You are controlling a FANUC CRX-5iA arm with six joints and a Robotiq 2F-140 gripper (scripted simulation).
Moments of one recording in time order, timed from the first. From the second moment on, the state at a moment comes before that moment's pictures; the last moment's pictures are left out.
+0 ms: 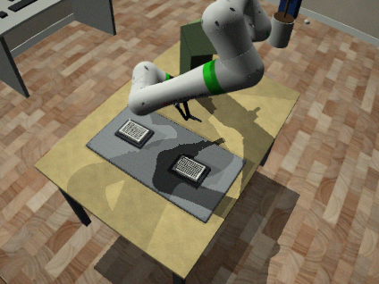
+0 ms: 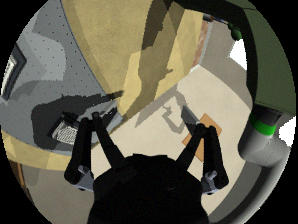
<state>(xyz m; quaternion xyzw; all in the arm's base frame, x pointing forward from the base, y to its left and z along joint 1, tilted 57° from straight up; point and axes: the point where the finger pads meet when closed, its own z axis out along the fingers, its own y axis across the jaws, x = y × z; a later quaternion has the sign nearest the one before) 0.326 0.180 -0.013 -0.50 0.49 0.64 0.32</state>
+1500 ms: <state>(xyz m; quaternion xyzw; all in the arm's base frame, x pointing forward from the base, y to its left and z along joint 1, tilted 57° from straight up) 0.457 0.123 -0.130 -0.56 0.59 0.41 0.41</state>
